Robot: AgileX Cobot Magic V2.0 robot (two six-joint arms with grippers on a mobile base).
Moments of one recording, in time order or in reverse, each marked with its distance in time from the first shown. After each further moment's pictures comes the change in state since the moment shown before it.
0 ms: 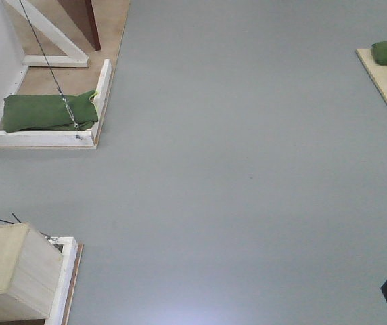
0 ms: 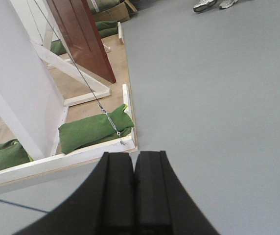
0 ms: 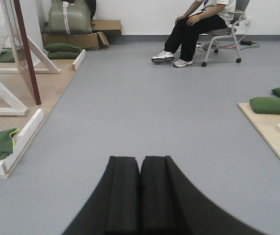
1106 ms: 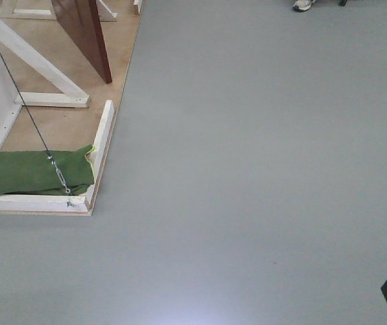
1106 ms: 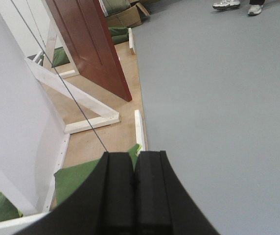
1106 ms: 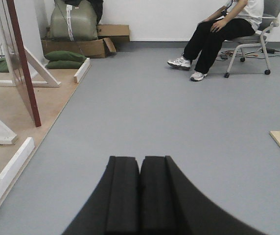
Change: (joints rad) left arm 0.000 0.000 0.000 0.000 -0.001 0.000; right arm 0.000 0.000 0.000 0.000 0.000 0.000
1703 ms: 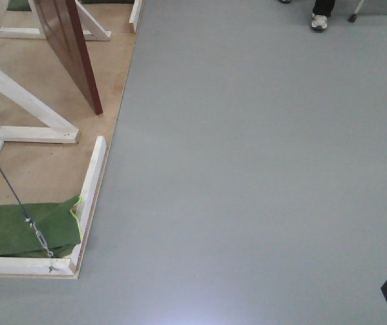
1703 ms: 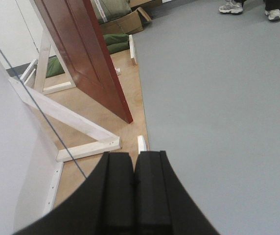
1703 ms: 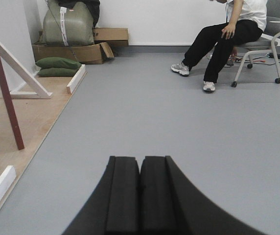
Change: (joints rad) left arm 0.000 0.000 0.000 0.000 0.000 0.000; right arm 0.000 0.000 0.000 0.000 0.000 0.000
